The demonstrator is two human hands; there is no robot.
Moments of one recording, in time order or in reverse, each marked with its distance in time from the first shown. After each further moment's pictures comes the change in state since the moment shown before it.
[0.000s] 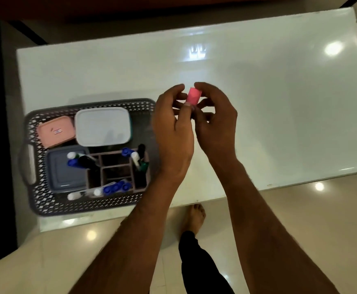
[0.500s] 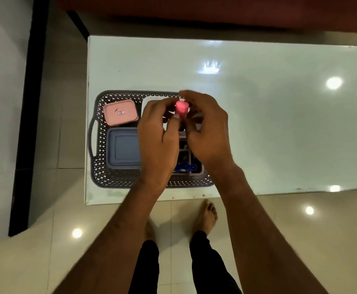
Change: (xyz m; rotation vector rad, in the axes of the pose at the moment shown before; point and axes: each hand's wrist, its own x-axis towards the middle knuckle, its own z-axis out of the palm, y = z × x) left_hand 0.014 -0.016 -0.183 0.164 0.006 0.205; right_hand -0.069 -0.099 0.108 -0.111 -0.255 -0.199
